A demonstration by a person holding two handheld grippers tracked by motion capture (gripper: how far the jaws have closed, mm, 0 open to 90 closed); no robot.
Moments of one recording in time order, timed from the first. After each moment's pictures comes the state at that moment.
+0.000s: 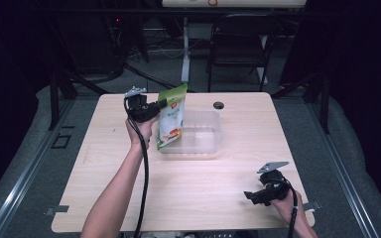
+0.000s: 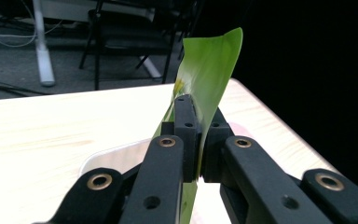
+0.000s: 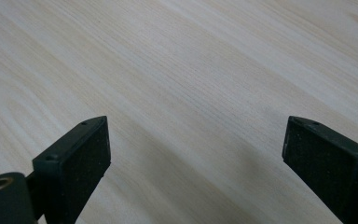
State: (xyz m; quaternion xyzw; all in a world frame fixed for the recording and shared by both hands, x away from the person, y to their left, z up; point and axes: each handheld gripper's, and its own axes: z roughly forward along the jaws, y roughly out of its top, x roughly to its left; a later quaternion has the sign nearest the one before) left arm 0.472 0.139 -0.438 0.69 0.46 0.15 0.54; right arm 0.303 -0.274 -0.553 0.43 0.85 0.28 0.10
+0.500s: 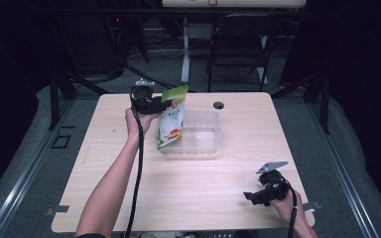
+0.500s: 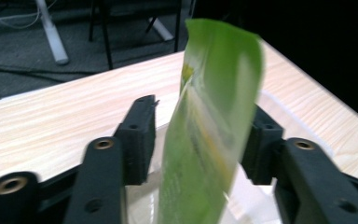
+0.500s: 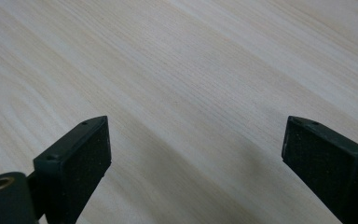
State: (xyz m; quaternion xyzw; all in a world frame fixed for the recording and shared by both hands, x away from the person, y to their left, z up) left arm 0.499 0.130 -0.425 0.77 0.44 0.14 0.45; right arm 0.304 -0.273 -0.554 0.43 0.85 0.28 0.10
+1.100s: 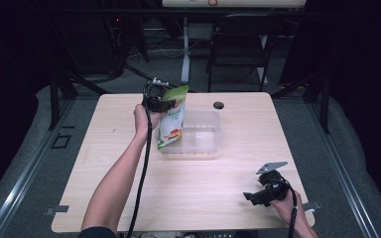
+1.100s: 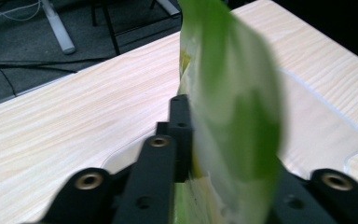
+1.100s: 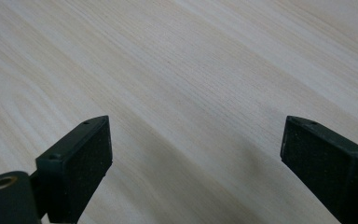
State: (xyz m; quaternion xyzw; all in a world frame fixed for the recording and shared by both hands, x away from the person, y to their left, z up) left arm 0.512 0.102 -0.431 0.80 0.42 0.16 0.39; right arm 0.303 -0.272 -0.553 0.42 0.86 0.27 0.09
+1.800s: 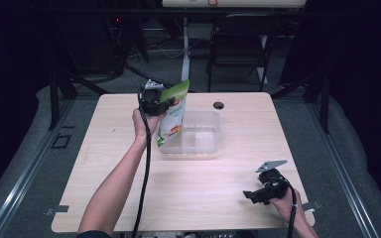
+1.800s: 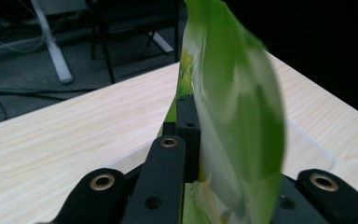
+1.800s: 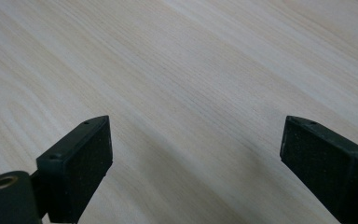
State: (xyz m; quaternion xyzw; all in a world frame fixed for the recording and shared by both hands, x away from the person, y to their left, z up) left arm 0.489 0.112 -0.429 0.76 0.42 0.18 0.47; right arm 0.309 -0.272 -0.556 0.42 0.86 0.28 0.09
